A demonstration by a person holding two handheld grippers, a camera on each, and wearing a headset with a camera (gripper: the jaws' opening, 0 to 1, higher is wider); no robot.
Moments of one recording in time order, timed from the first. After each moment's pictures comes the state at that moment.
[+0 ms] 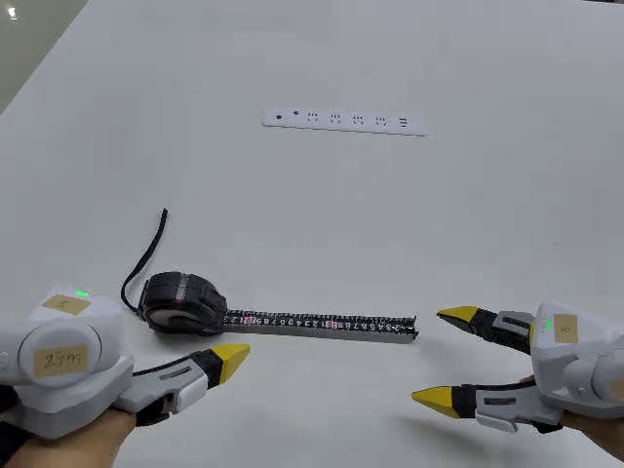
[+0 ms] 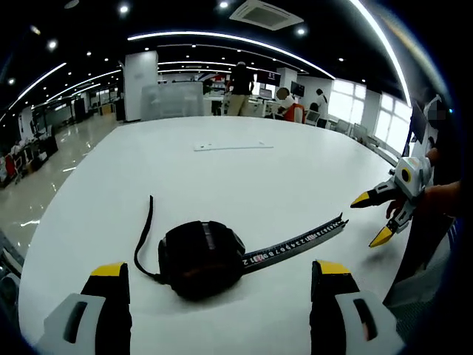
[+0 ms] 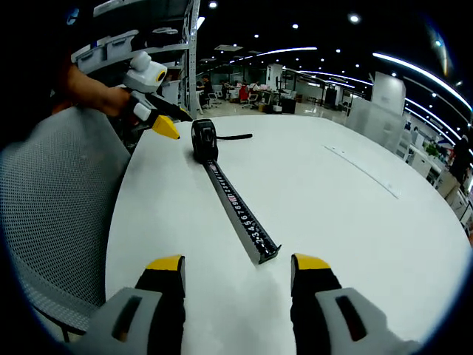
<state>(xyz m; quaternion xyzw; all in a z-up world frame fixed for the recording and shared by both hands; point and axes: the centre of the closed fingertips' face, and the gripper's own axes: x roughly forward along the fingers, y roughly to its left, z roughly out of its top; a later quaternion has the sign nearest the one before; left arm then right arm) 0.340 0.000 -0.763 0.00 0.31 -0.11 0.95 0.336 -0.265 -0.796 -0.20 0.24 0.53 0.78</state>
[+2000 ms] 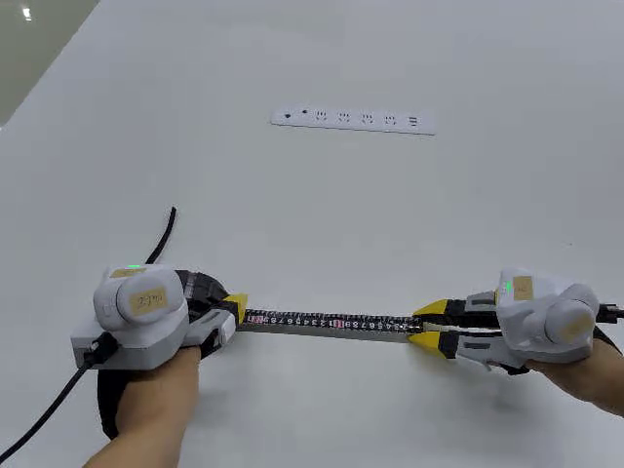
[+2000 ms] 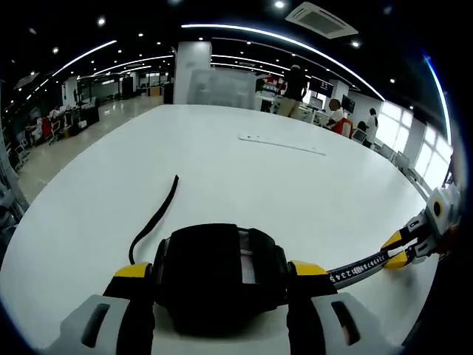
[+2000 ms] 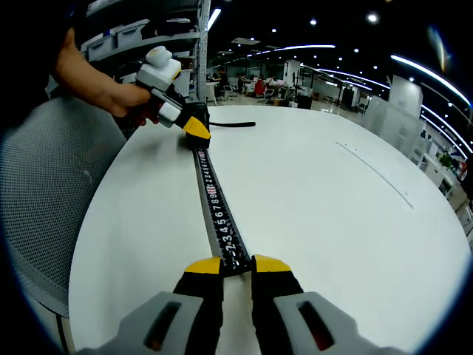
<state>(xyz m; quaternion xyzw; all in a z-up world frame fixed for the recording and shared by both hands) 0.378 0.015 -0.811 -0.06 0.33 0.02 0.94 0.373 -0.250 -0.825 -0.23 0.25 0.57 0.75</state>
